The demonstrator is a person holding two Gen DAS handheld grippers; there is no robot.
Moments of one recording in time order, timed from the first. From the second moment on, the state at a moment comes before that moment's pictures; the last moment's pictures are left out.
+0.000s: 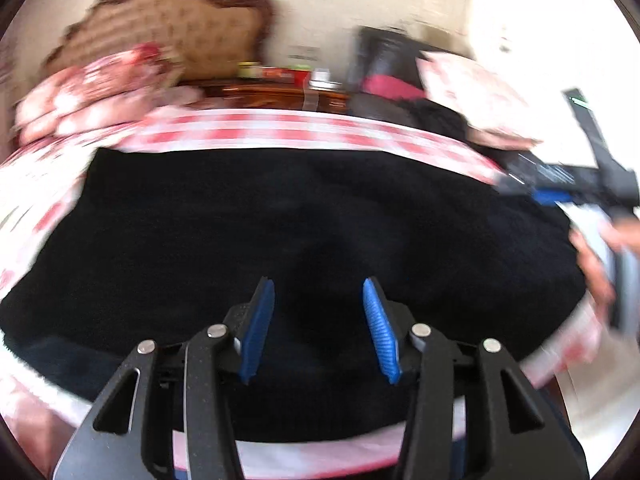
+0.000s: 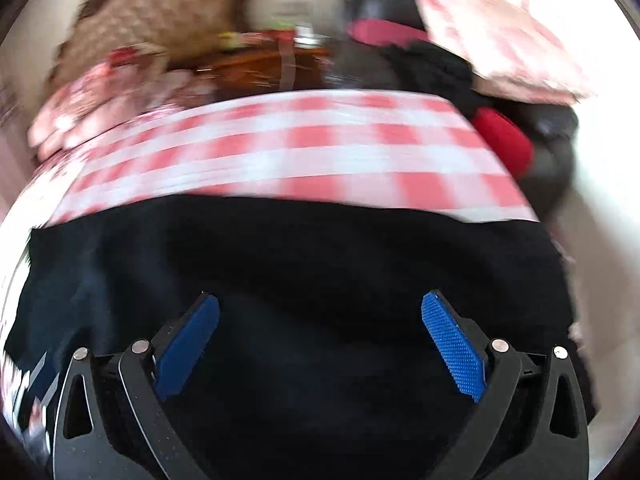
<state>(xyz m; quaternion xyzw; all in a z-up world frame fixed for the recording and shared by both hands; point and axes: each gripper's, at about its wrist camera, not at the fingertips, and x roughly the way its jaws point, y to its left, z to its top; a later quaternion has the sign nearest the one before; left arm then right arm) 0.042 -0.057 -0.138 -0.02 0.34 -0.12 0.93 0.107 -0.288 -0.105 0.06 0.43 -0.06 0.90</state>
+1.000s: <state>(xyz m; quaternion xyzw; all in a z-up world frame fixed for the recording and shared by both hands) 0.011 0.197 -0.170 -0.45 0.32 -0.05 0.83 0.211 -0.007 -0.064 -0.11 0.42 0.18 0.88</state>
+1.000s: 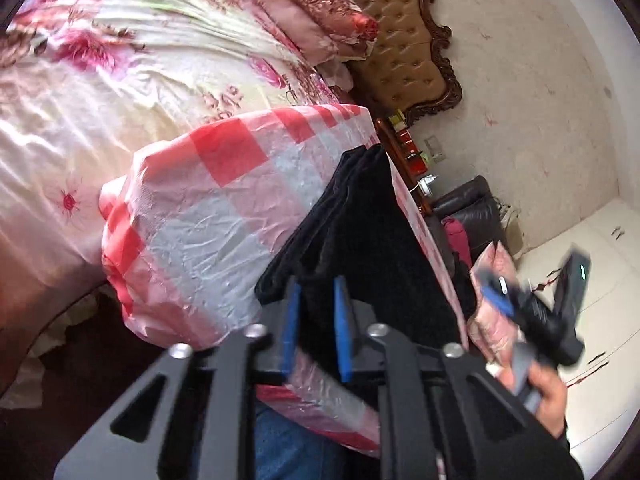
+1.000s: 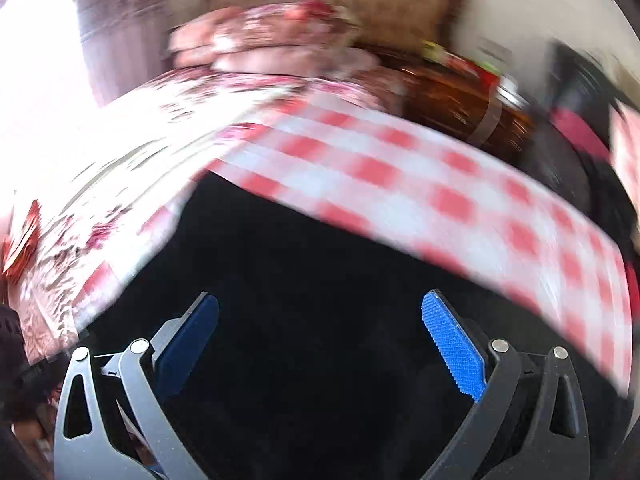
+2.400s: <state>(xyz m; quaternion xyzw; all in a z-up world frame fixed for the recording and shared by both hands) -0.006 0.186 -0.160 -0.40 0.34 -0.01 0.85 0.287 0.071 -0.082 0.00 0.43 0.29 0.85</state>
